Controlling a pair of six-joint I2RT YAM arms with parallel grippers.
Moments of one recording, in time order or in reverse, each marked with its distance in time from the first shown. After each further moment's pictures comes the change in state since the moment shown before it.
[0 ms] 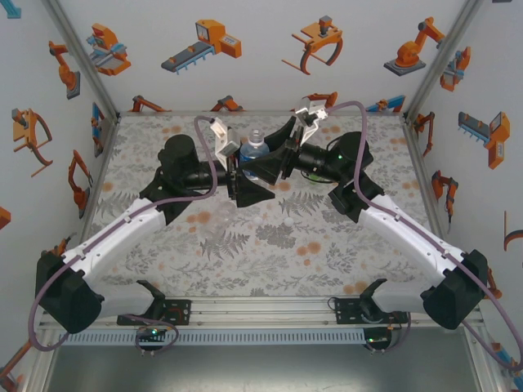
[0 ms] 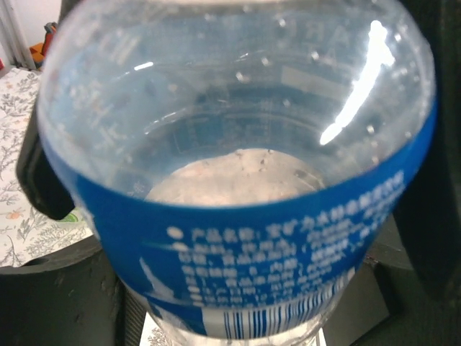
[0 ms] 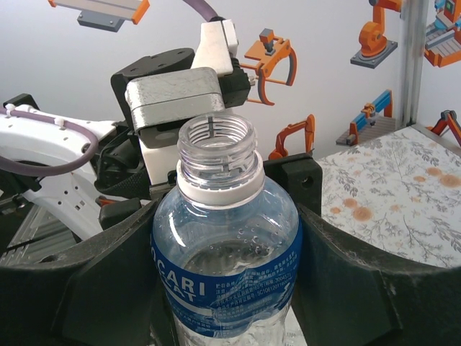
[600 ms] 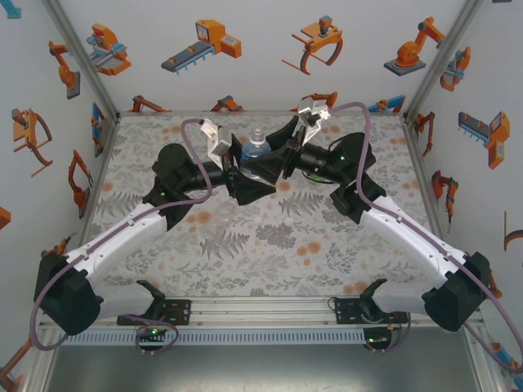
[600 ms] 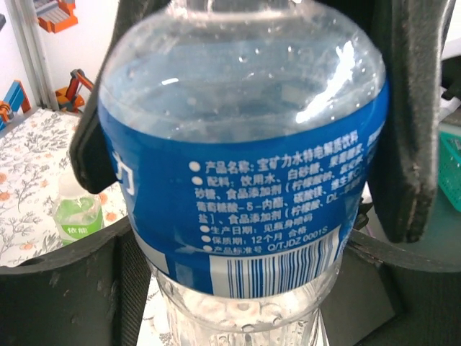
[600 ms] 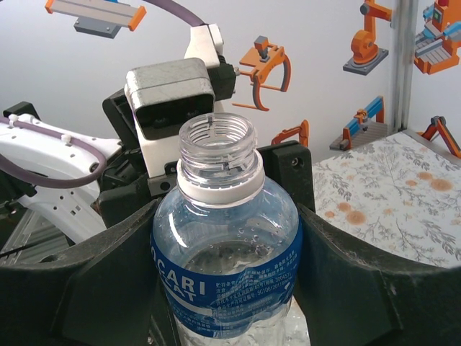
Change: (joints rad) left arm 0.000 -0.009 -0.089 0.285 -0.062 -0.145; right arm 0.002 -0.016 -0.003 0.000 0.023 -0.007
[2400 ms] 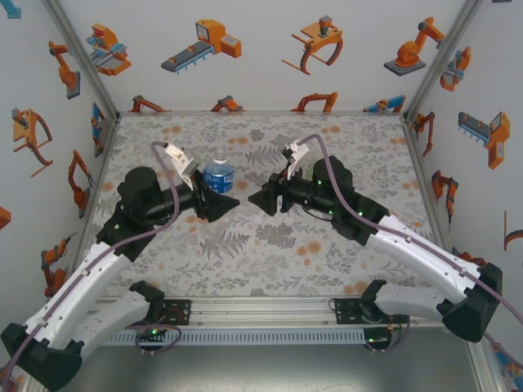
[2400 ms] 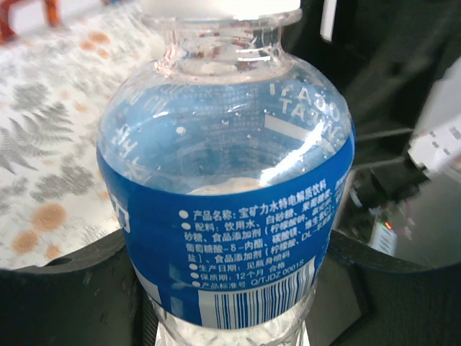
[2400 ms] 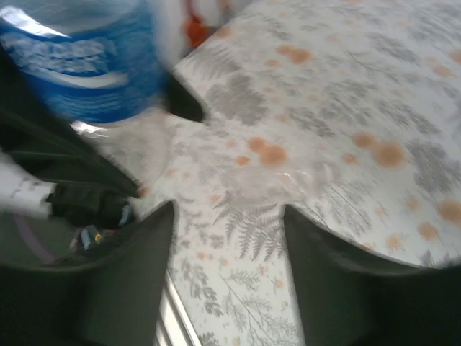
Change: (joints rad) left arm 0.107 -0.450 -0.140 -0.646 -0.276 0.118; right arm 0.176 -0.126 -0.103 -0.575 0.431 -0.132
